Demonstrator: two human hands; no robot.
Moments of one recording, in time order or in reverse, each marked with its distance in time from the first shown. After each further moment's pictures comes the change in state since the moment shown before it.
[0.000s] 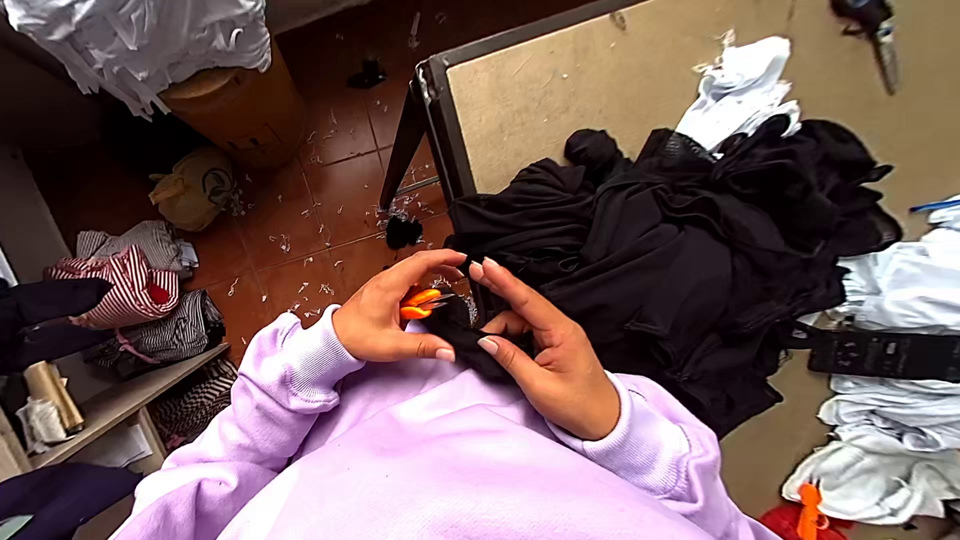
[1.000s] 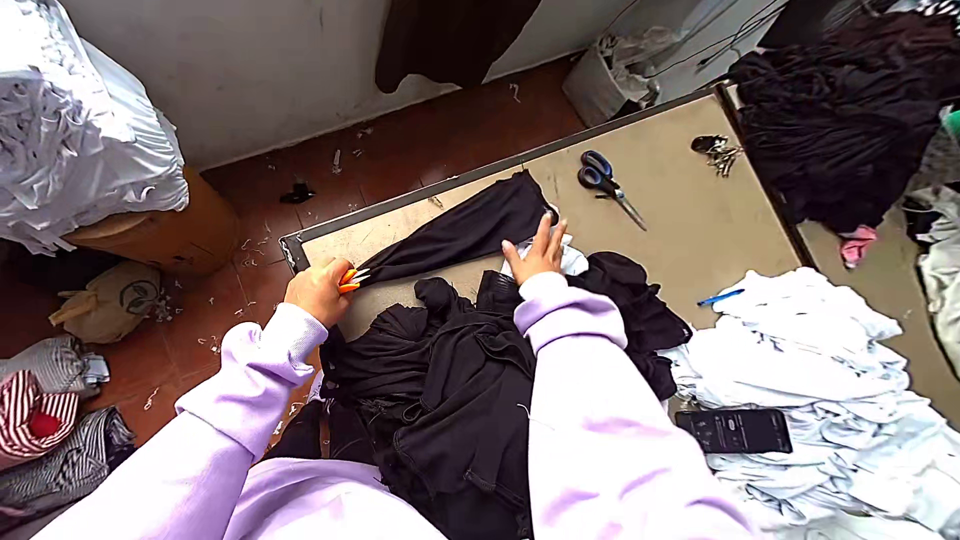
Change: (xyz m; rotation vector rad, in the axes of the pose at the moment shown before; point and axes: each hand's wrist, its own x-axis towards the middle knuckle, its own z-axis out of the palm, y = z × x) left_hand 0.205 -0.080 -0.025 0.872 0.199 -0.443; right_hand 0.153 0.179 -0.303 -0.857 0.518 0.669
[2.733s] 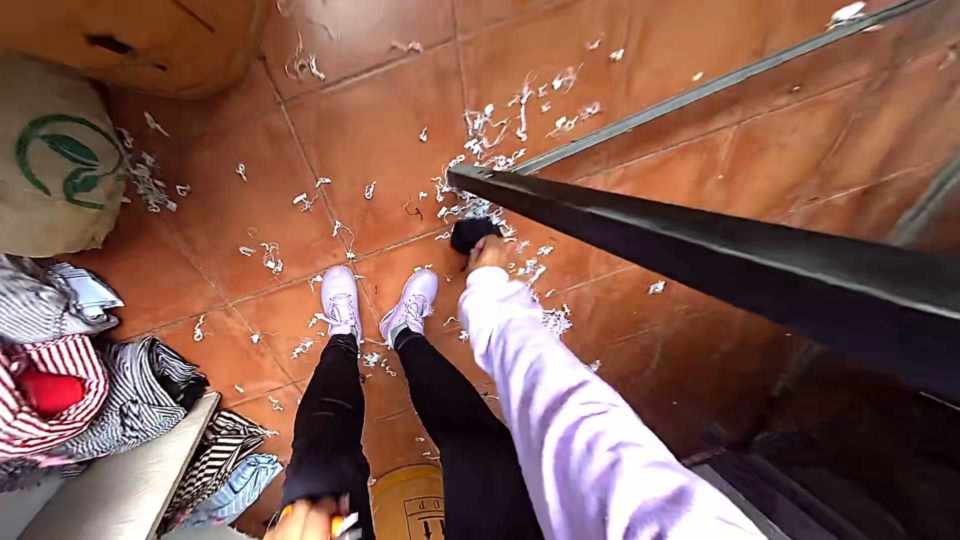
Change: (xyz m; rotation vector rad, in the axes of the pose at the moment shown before) left_hand -0.259 -0.422 0.115 0.214 -0.184 -0.543; right_hand -0.075 -0.176 0.736 -0.206 -0.612 0.161
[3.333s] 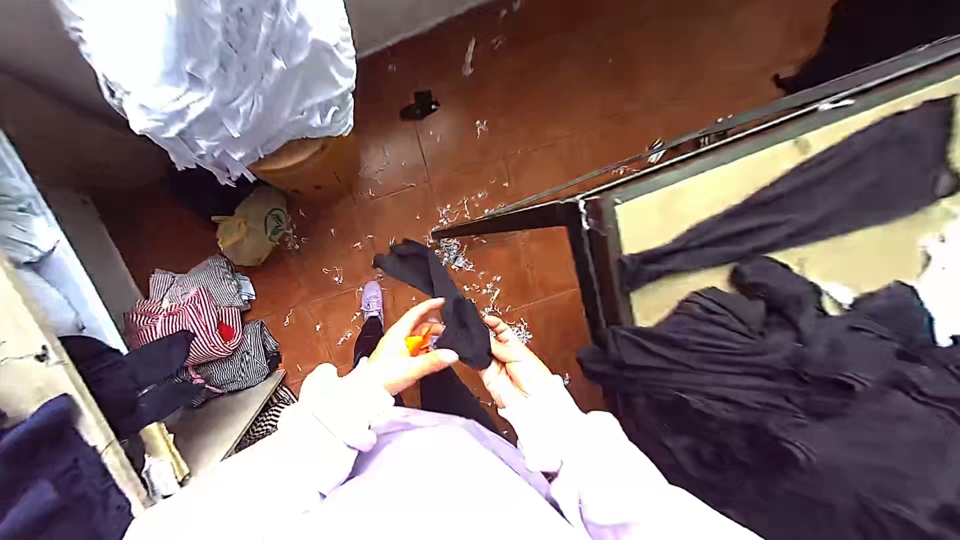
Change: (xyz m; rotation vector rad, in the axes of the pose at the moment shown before) left_hand -0.080 0.145 -0.276 -1.300 -0.454 0.235; right_hand -0.565 -0.007 -0.342 1.793 -0.350 0.122
